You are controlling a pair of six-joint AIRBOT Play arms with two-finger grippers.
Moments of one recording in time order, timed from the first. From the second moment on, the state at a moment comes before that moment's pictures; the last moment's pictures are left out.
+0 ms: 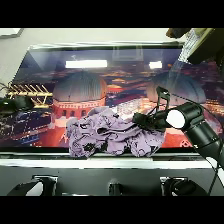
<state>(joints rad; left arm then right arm) 0.21 -0.98 1.17 1.52 -1.29 -1.67 0.45 -0.97 1.01 -1.40 1.20 2.21</state>
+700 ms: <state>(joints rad) 0.68 -1.18 1.06 1.49 -1.13 -1.10 0.45 -0.97 1.01 -1.44 1.19 2.21</state>
